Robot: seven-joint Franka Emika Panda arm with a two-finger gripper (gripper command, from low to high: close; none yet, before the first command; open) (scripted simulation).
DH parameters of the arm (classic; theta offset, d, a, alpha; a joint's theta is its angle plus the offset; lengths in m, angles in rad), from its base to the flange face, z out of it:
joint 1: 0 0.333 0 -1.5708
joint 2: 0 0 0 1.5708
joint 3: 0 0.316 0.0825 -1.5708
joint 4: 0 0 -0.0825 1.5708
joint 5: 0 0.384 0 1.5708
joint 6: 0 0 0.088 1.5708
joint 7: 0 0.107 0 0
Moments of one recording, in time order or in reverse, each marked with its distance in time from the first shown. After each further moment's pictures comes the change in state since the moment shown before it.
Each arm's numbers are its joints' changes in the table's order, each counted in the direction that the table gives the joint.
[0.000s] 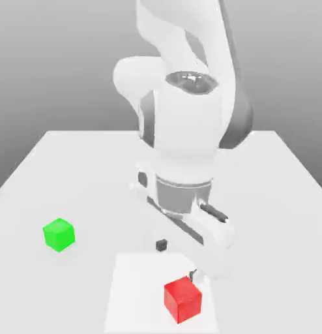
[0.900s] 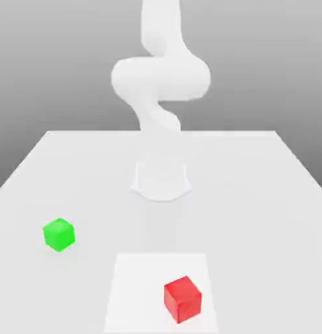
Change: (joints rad) arm 0.190 -0.884 -0.251 -0.229 0.127 -0.384 -1.117
